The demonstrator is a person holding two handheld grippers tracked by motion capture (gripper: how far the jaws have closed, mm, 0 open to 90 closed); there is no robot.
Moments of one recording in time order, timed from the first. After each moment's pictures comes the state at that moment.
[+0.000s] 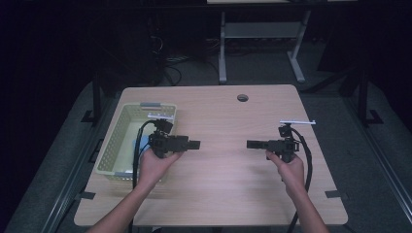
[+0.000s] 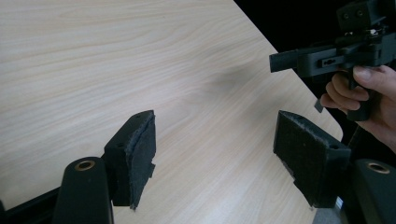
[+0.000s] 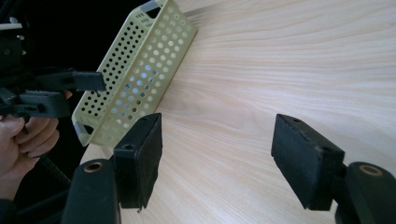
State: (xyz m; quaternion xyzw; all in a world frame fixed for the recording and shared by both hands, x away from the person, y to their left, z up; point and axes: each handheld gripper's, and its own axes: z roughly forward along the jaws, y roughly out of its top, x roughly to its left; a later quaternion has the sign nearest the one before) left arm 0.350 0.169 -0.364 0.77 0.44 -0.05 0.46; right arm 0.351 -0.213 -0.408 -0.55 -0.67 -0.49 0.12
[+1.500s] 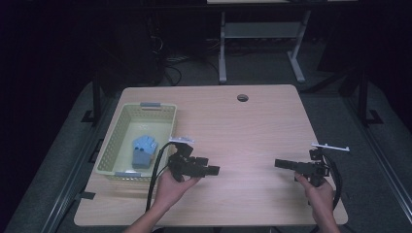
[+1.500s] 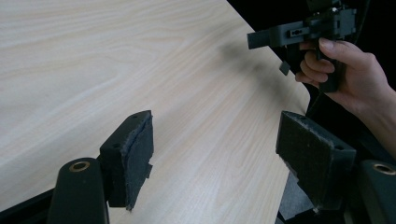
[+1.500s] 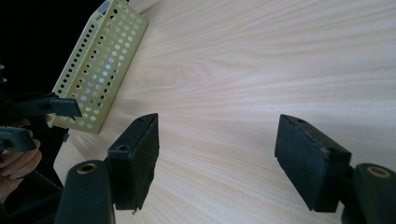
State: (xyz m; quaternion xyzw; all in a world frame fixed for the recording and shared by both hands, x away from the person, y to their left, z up) left arm 0.309 0.122 -0.406 0.79 0.38 -0.11 0.47; right arm 0.295 -0.290 -0.449 -0.60 -0.63 -0.49 0.09
